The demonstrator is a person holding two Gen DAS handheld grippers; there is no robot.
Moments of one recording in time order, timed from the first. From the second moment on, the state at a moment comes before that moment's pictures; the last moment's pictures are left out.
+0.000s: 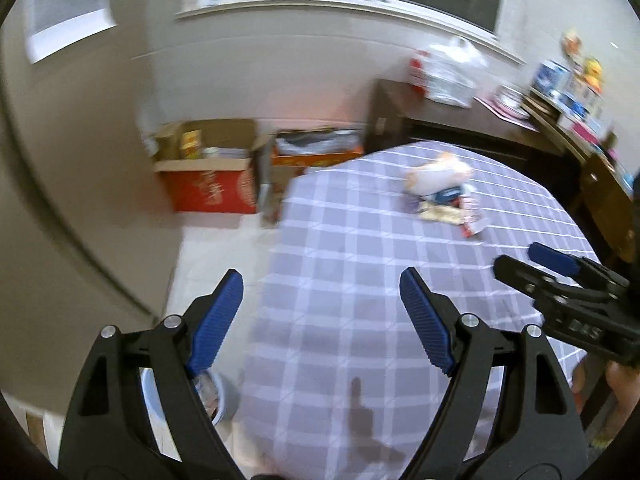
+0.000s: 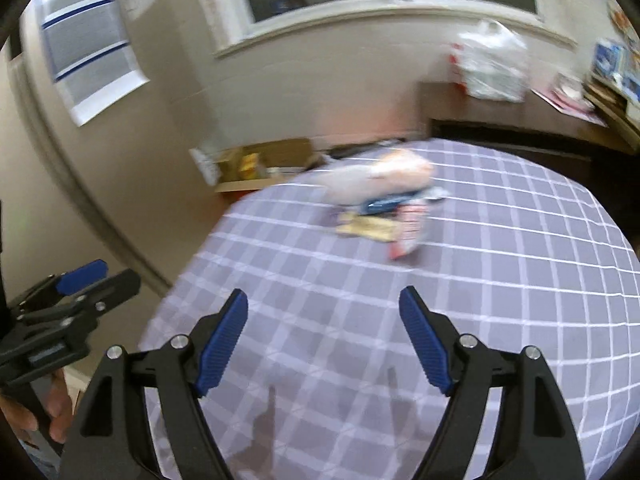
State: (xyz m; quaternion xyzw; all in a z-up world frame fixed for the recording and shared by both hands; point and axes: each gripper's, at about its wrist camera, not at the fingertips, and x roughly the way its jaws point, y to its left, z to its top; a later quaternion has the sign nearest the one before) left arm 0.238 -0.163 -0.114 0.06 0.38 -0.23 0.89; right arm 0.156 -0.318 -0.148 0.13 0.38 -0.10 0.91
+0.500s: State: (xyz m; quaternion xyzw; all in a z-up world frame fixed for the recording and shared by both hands) left arm 0.319 -0.304 -0.146 0.13 0.35 -0.30 0.88; right arm 0.222 -0.417 -0.195 0.17 0.40 -0.10 0.90
